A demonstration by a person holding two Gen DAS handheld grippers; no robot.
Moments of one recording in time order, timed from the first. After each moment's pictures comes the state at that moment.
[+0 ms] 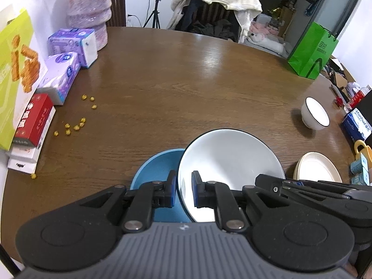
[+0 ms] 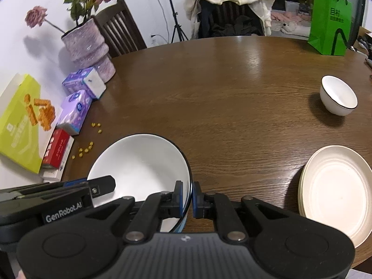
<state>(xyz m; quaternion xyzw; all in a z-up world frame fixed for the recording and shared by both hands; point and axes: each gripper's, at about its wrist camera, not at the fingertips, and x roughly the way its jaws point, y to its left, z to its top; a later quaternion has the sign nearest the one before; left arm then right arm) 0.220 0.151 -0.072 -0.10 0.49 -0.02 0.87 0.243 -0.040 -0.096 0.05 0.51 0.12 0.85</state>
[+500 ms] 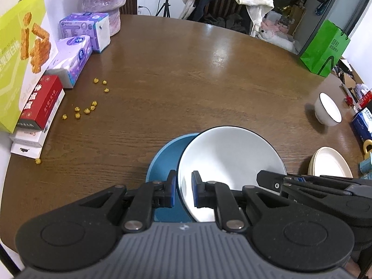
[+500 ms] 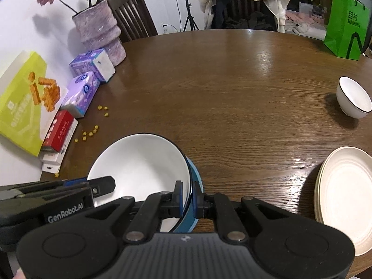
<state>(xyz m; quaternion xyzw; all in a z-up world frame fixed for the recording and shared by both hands) 0.212 0.167 -0.097 -0.10 0.51 -0.01 0.86 0.242 -0.015 -0.115 0.03 0.52 0.14 0.84</state>
